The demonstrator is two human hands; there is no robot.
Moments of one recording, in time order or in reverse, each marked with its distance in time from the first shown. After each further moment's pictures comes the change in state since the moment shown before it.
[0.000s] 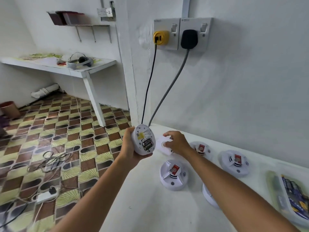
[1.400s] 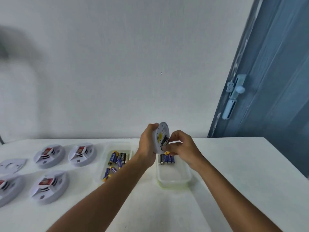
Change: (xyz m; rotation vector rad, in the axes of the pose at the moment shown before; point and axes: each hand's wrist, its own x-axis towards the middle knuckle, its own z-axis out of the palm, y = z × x) left_hand -0.138 -0.272 0.484 0.217 -0.540 -0.070; right_hand -0.335 0.264 -0.375 0.576 0.374 0.202
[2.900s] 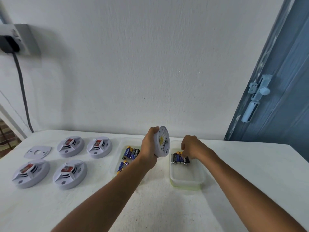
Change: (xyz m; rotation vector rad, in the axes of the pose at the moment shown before) left_hand 0.003 -0.011 -0.040 -0.088 0.223 -0.070; right_hand 0.057 0.014 0.012 -1.128 -0.186 0.235
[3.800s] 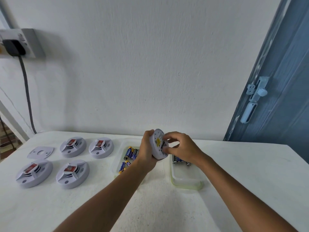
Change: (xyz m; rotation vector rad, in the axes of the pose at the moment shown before) left_hand -0.007 -0.003 -0.014 -0.159 -0.183 -0.040; right_hand -0.045 -0.021 0.003 0.601 0.221 -0.509
